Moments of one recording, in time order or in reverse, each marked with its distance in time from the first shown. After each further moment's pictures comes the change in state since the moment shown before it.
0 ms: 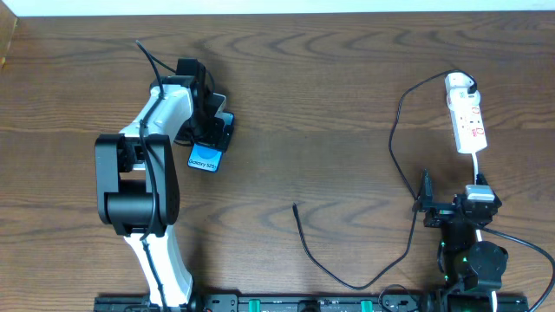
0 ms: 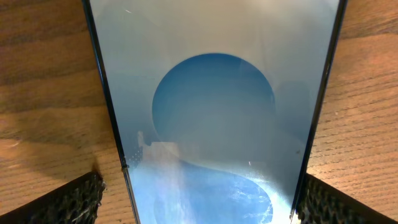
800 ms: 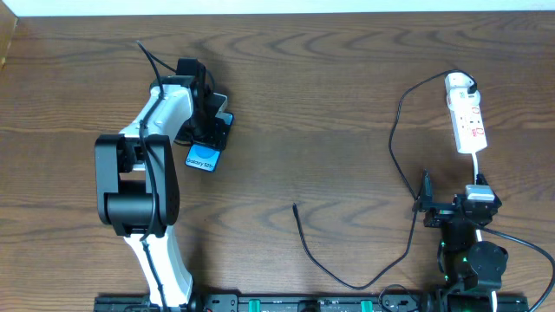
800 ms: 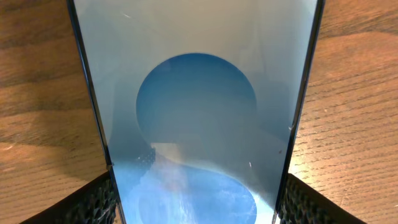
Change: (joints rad) left arm 0.000 -0.003 -0.001 -0.002 0.014 0.015; right arm 0.000 0.000 0.000 0.000 0.000 0.000
